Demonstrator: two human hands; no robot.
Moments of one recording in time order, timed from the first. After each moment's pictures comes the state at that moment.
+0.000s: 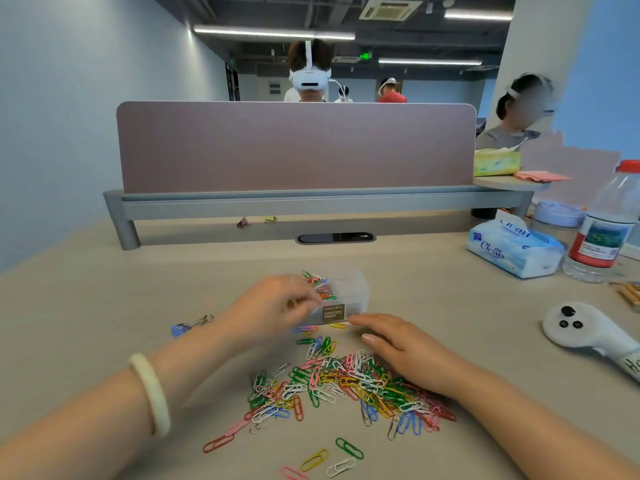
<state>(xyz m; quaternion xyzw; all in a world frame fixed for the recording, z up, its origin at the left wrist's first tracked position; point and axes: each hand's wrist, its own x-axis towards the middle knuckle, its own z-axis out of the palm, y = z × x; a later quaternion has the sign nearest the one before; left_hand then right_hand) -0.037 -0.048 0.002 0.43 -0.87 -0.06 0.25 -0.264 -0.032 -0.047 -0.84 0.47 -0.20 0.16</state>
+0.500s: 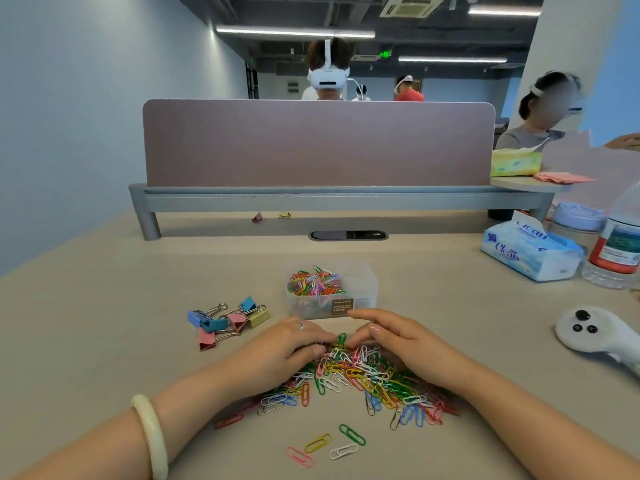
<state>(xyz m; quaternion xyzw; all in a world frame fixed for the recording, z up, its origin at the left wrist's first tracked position) -0.035 -0.011 -0.034 0.40 -0.89 -0.11 0.18 -0.256 -0.019 -0.042 -0.76 0.41 -0.28 0.42</state>
